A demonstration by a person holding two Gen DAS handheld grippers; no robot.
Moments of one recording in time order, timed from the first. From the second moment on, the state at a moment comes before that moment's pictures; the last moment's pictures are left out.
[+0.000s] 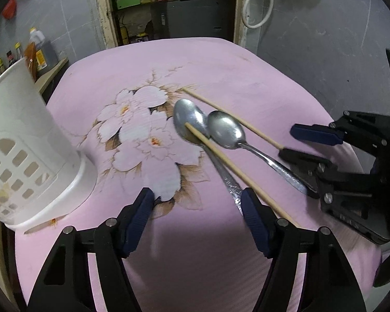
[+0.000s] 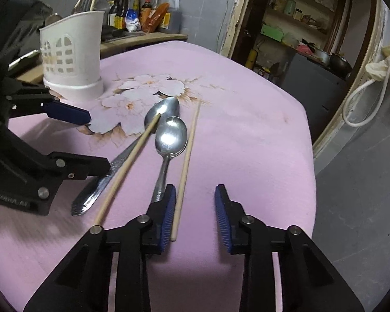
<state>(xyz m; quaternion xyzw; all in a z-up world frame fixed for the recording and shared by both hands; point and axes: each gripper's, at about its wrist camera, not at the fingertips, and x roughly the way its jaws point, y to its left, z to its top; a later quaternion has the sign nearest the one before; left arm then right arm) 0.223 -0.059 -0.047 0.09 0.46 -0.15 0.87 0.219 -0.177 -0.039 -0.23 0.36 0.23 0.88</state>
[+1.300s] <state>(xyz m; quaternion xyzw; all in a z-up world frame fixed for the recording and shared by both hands) 0.196 -0.007 -0.035 0.01 0.47 -0.12 0.88 0.213 -0.213 -0.036 -0.16 0.38 0.22 0.89</state>
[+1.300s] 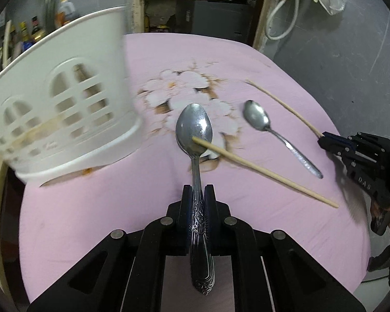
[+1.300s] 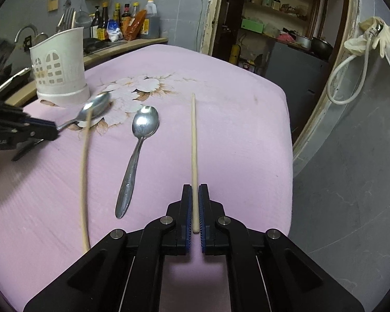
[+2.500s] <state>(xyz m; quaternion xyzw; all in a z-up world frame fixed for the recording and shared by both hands) 0.270 -0.025 -0.050 0.06 0.48 -0.11 0.87 0.341 -0.164 -0.039 -0.12 0.48 0.27 0.83</state>
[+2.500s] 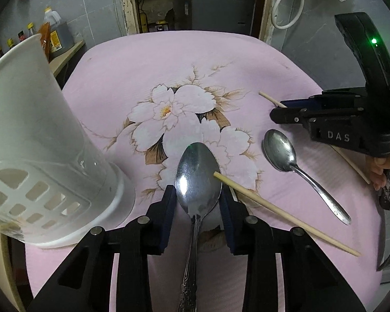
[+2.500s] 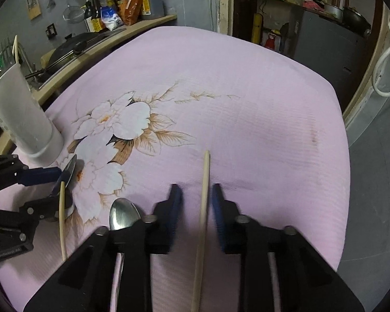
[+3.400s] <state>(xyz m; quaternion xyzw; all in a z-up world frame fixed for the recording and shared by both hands) 0.188 0.014 -0.008 0.00 0.37 -0.10 0.92 0.235 -0.172 0.020 -0.03 0.27 0.33 0.90</state>
